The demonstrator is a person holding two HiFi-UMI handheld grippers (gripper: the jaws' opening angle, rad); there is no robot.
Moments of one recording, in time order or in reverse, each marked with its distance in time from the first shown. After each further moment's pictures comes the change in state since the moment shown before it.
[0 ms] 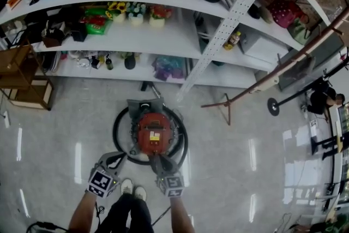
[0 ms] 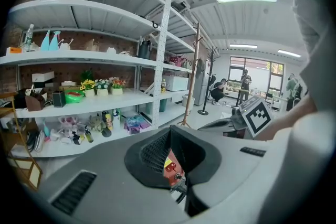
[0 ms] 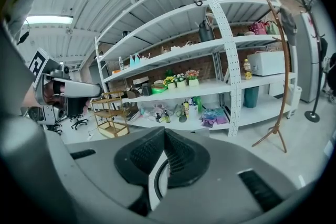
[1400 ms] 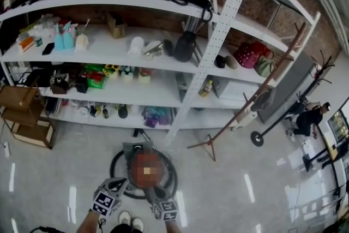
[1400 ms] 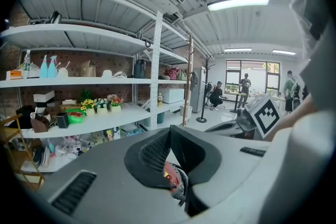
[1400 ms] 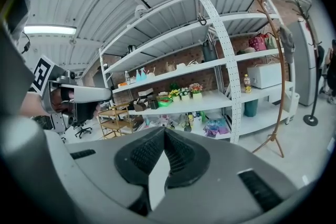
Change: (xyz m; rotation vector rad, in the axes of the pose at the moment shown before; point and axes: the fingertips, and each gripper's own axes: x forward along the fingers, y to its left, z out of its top) left arm -0.077 -0.052 0.109 0.051 -0.077 0.005; right arm -0.101 0.055 0.097 0.005 -0.073 0.020
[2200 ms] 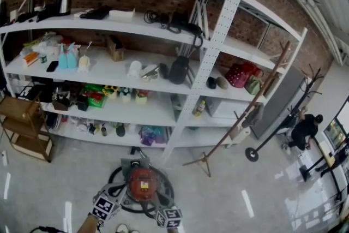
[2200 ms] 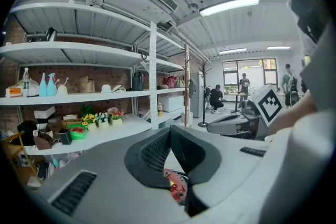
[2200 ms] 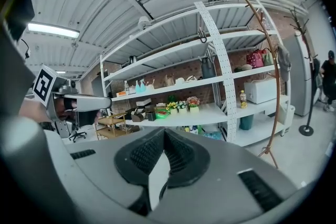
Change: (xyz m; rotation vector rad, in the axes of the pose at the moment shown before) left arm -0.026 -0.005 0.056 0.074 -0.071 0.008; right arm -0.045 0.004 0.072 -0.038 -0.100 -0.043
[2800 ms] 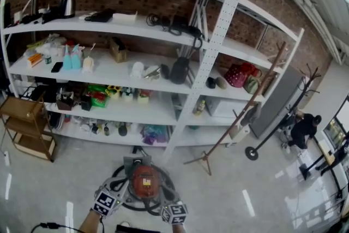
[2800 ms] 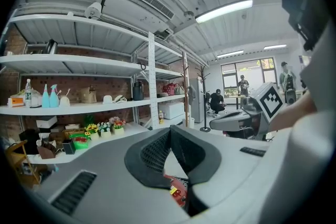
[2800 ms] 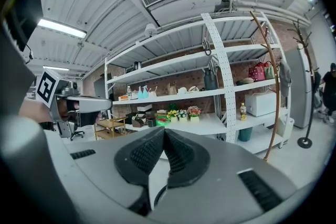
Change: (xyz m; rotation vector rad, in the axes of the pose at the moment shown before) left arm -0.032 -0.006 0.035 0.041 -0.072 0.020; right arm -0.033 0.018 0.042 -0.062 -0.064 0.001
